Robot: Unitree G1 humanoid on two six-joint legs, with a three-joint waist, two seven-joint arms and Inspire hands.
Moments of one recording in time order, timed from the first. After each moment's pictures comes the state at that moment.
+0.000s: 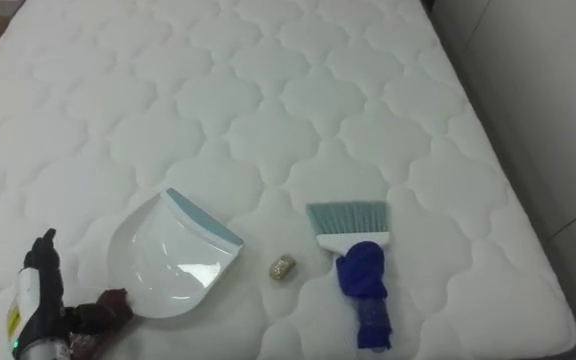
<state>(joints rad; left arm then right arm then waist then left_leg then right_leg) 0.14 0.22 -0.05 0.69 0.38 -0.21 0.62 0.10 -0.26 0.04 1.21 -0.08 -0.07 0.01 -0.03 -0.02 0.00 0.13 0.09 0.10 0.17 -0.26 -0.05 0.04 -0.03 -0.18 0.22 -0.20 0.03</state>
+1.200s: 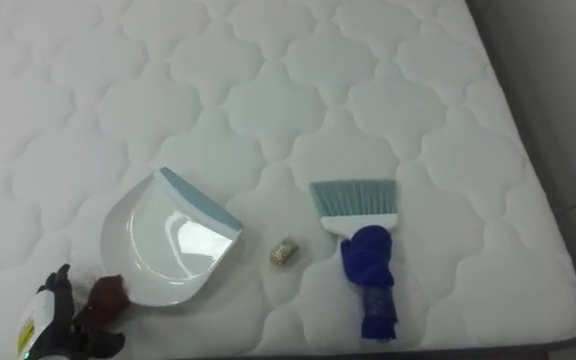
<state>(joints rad) -0.11 0.21 -0.06 1.06 0.40 -0.18 0.58 -0.05 -0.28 0.13 1.32 0.00 -0.07 -0.01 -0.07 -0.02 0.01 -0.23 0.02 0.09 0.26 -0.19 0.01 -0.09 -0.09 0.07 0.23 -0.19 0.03</state>
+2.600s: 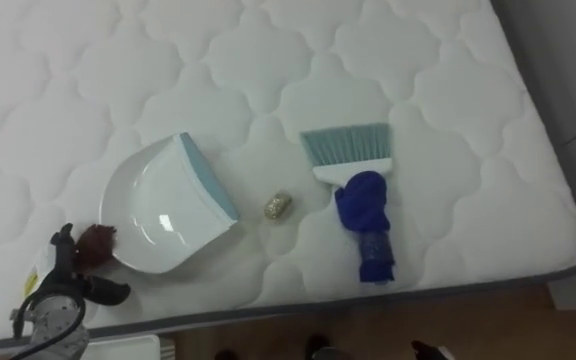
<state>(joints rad) -0.28 0.27 -0.12 1.20 0.23 -0.14 0.49 -0.10 -0.28 0.25 1.28 0.07 -0.03 -0.05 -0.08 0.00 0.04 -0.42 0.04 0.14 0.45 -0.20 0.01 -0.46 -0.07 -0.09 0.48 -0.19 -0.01</state>
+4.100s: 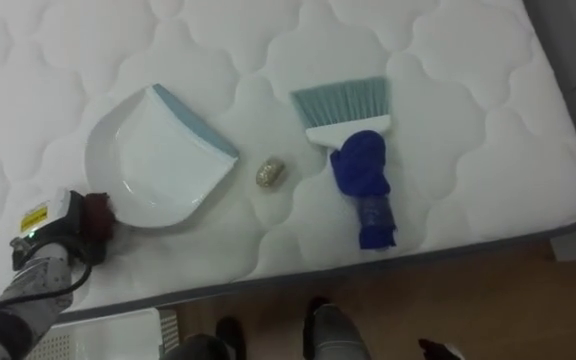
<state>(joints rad) -0.45 0.37 -0.32 1.21 0.54 0.04 0.42 -0.11 -0.33 0.33 1.25 0.07 0.04 -0.04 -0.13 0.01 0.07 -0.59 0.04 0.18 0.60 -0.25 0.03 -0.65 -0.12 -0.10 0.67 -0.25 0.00</state>
